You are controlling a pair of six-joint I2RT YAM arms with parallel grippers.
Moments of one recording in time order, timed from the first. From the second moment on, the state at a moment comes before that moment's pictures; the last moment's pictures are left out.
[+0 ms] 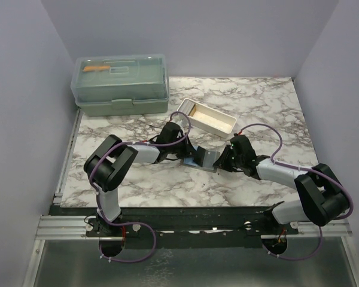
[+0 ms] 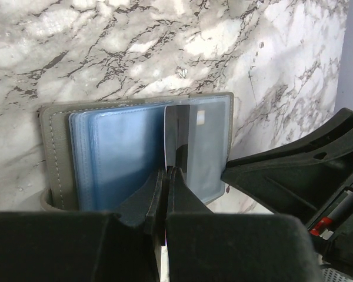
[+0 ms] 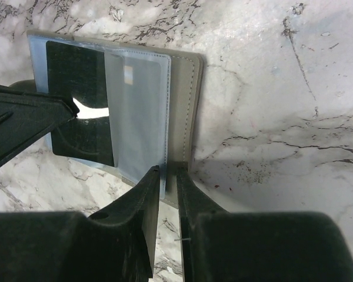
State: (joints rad) left arm -0.63 1.85 0.88 0.33 0.36 -0.81; right arm 0.51 1.39 0.52 0.03 -0.10 0.81
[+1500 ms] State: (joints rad) left arm -0.83 1.90 1.06 0.14 0.22 -0.77; right arm 0.50 1.37 0.57 -0.12 -0.03 0.76
